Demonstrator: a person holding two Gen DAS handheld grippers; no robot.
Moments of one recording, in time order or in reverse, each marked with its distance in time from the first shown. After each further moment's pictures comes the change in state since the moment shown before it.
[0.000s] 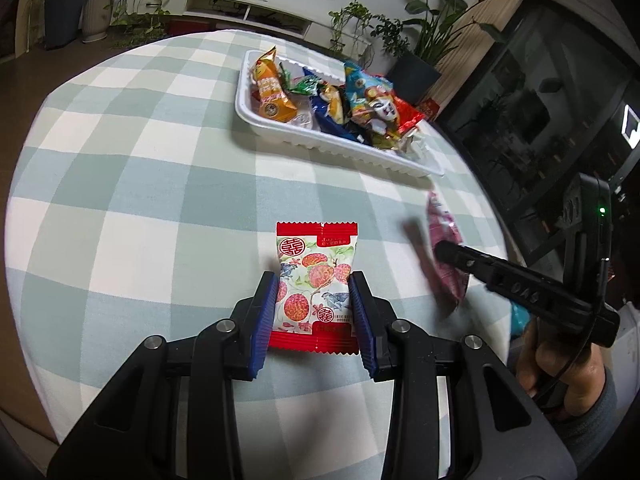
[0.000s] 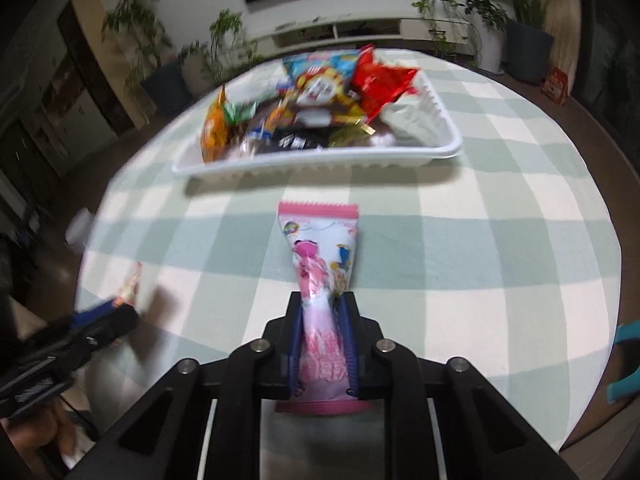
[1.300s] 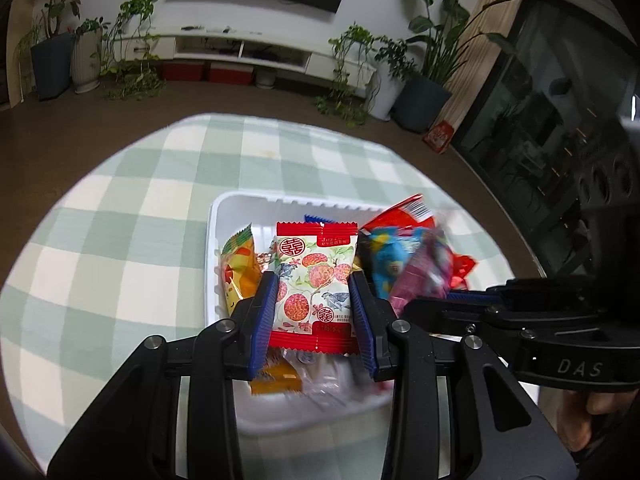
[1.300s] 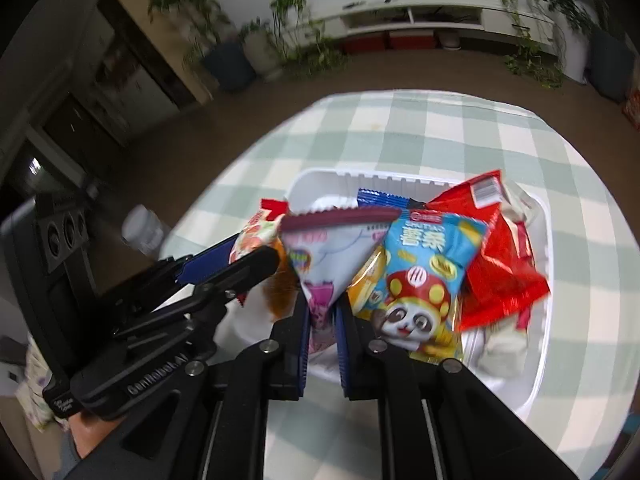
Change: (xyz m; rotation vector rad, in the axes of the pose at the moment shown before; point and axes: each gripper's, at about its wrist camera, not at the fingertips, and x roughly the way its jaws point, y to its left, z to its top) left arm 0.092 -0.009 0.211 0.079 -0.074 0.086; right arm 0.070 0.042 0.196 -0.149 0.171 0.220
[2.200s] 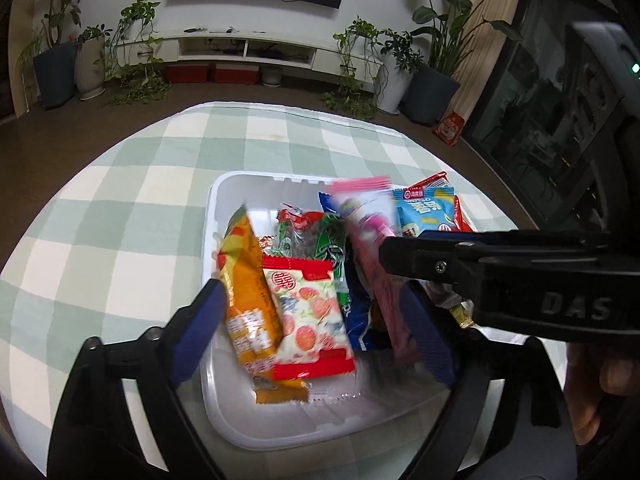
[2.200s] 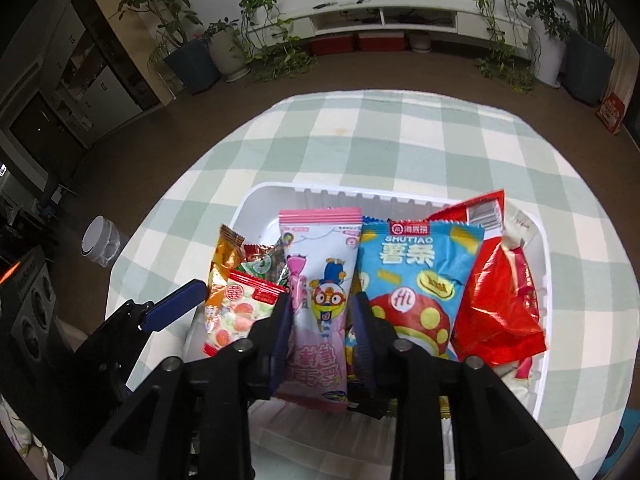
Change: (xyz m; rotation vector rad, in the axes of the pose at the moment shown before) left arm 0.029 0.003 -0.020 0.041 -0.008 0.054; right arm 0.032 -0.009 0.019 0.027 -0.034 -0.130
